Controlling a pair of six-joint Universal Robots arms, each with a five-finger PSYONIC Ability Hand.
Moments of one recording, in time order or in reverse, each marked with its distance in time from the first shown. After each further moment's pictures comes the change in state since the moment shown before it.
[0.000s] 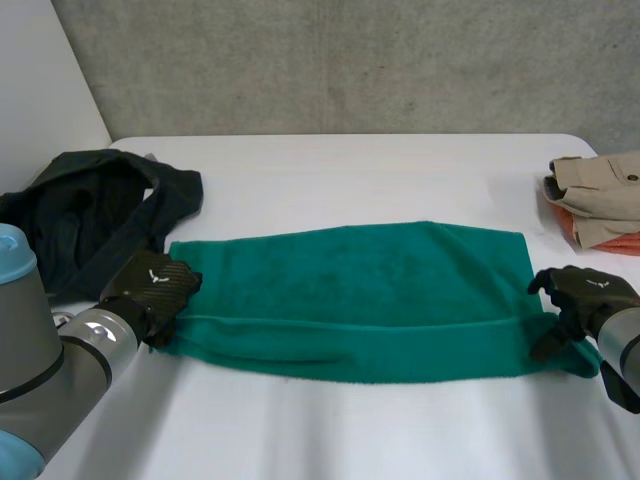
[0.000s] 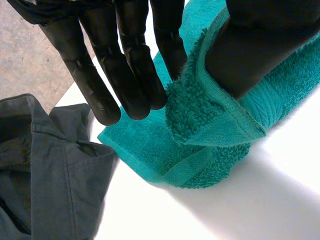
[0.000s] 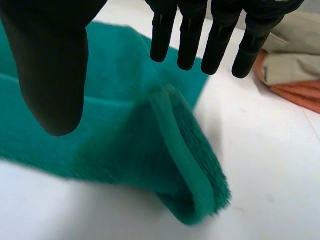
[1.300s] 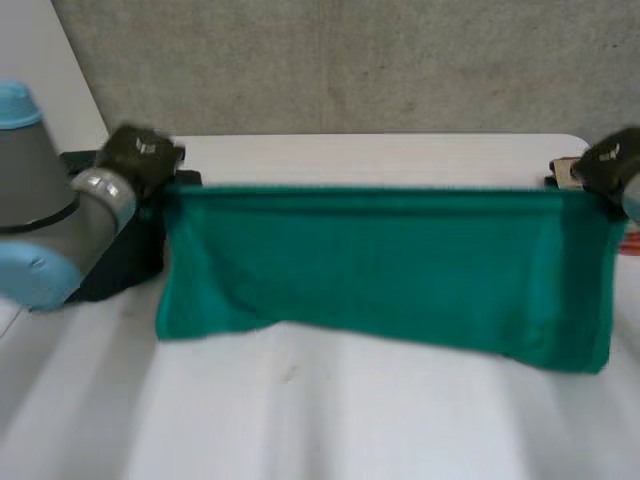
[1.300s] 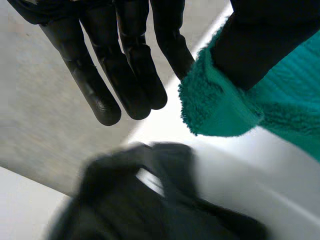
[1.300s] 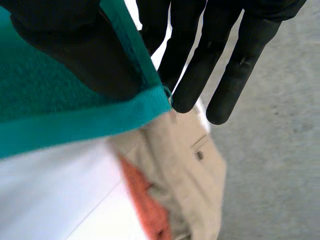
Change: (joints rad) left arm 0.058 -0.300 0.642 -0.110 0.009 0.008; right arm -0.018 0.210 -0.651 0.227 -0.001 -0.825; left_hand 0.000 0.000 0.000 0.000 -0.001; right_hand 0.692 0.750 0.767 0.798 0.809
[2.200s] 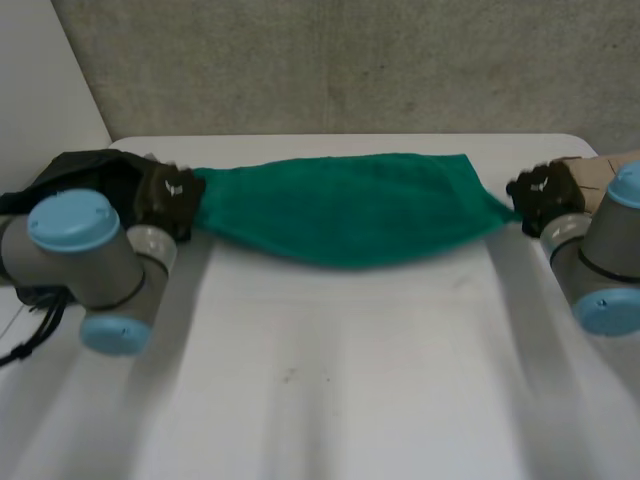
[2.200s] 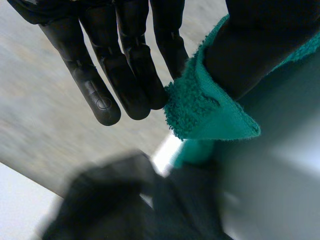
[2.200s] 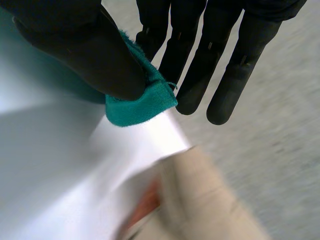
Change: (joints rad) left arm -0.059 -0.190 -0.167 0.557 -0.095 -0.012; right arm 0.082 0.303 0.048 -0.583 -0.039 0.244; left_hand 0.000 0.001 0.001 0.000 0.000; right_hand 0.000 0.003 0.003 0.000 0.024
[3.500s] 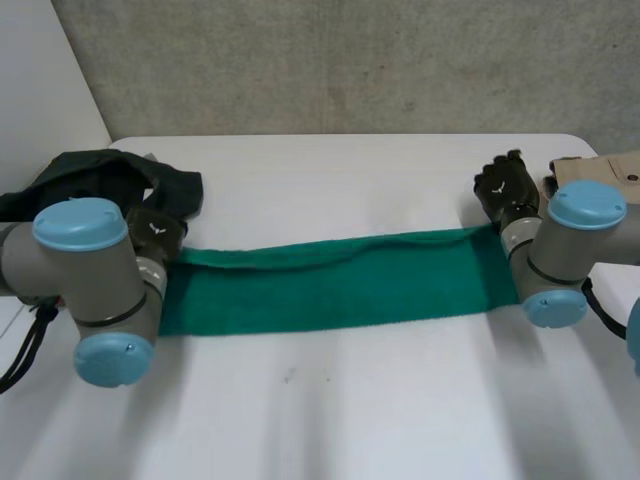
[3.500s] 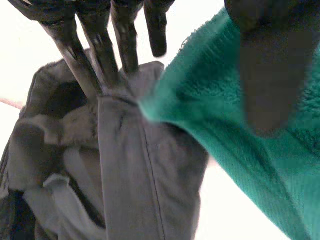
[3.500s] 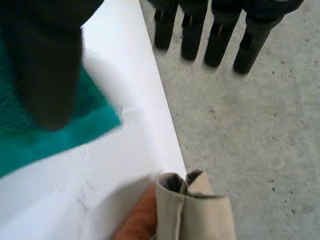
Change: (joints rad) left arm -0.034 0.051 -0.086 -0.219 -0.225 0.086; right arm 0.075 0.252 -0.238 -0.061 0.034 -0.273; left_hand -0.862 -0.821 -0.809 -0.812 -0.782; right_hand -0.765 -0.830 -0.816 -0.819 -0.846
